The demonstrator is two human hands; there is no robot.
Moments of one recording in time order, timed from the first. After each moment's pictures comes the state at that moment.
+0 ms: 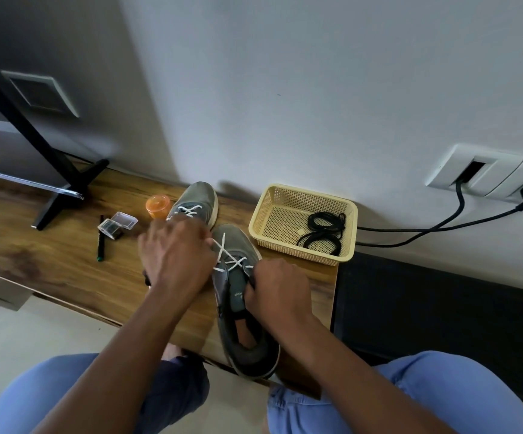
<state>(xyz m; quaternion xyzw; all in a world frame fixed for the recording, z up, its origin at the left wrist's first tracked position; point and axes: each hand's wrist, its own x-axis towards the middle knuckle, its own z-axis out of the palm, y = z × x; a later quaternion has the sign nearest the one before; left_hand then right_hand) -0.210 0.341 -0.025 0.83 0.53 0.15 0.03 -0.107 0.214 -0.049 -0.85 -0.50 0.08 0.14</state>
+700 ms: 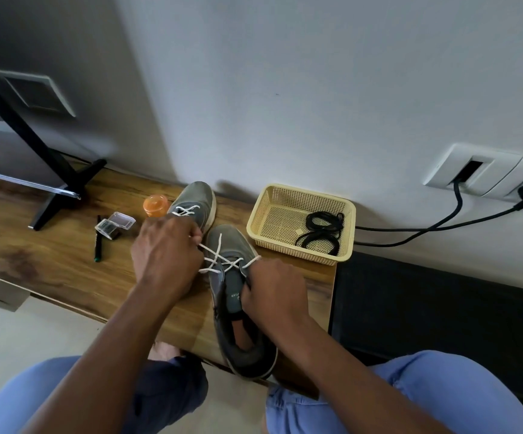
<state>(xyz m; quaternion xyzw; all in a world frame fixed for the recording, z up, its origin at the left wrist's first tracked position) -0.219 0.351 -0.022 0.83 0.52 0.16 0.07 -0.109 0.213 -0.044 -0.85 -0.51 0.07 0.13</state>
